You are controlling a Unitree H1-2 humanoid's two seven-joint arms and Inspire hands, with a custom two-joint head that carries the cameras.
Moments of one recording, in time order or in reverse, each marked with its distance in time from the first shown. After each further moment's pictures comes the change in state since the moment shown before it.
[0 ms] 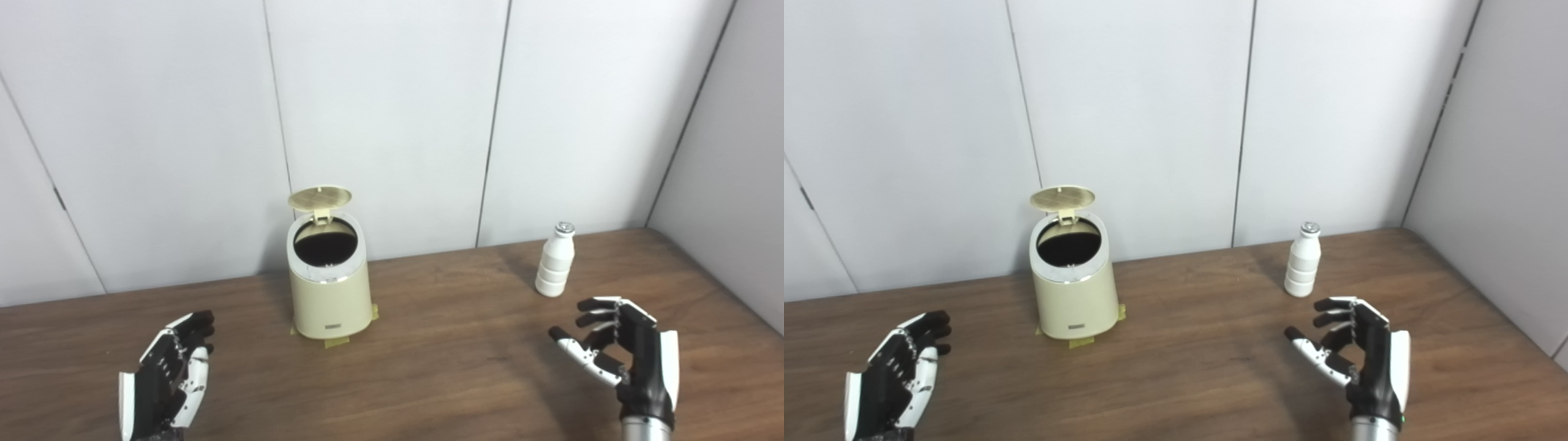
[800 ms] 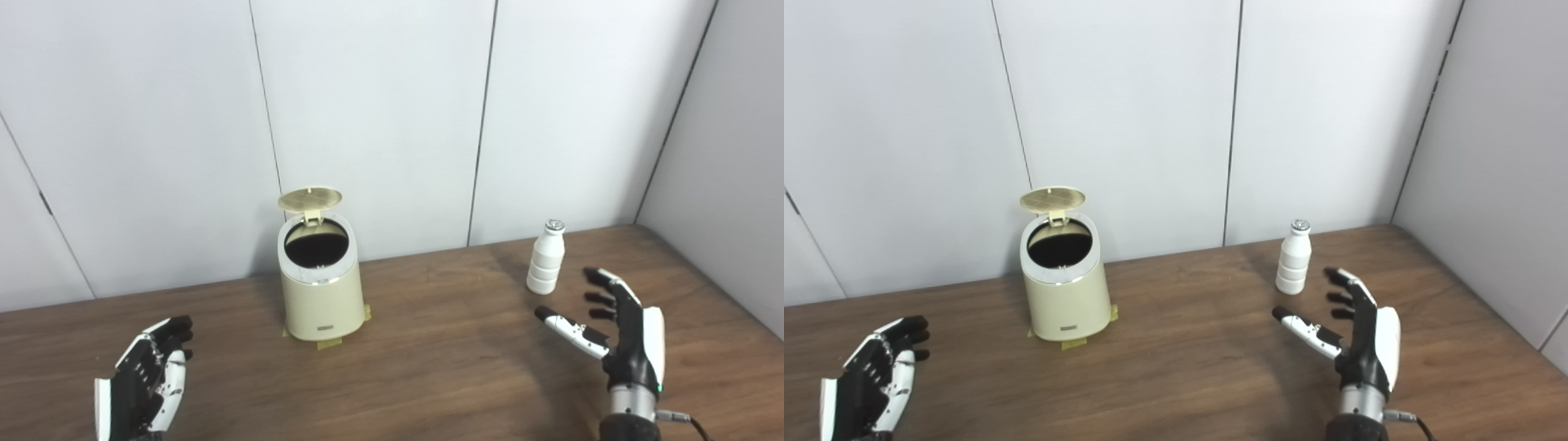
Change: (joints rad) left arm -0.019 0.015 0.026 0.028 -0.017 0.000 -0.008; right arm -0.089 -0.029 0.002 -0.047 -0.075 0.297 0.048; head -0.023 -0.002
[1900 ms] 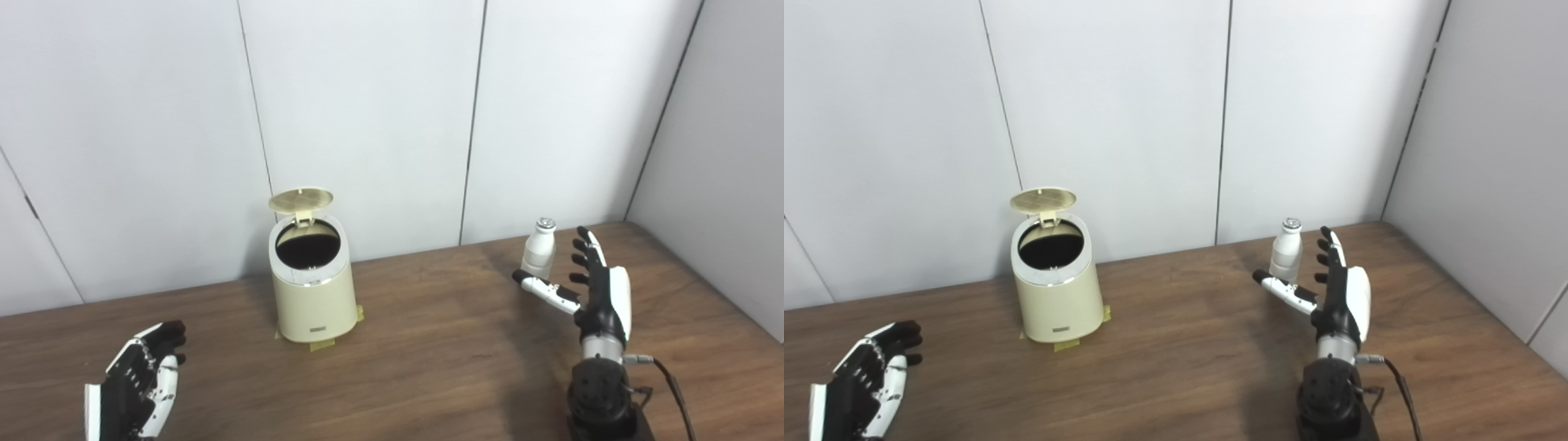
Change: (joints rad) left arm 0.006 0.004 0.008 -0.009 -0.025 0.007 -0.037; right arm -0.210 -0.062 0.001 0.219 0.026 0.044 0.000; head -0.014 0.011
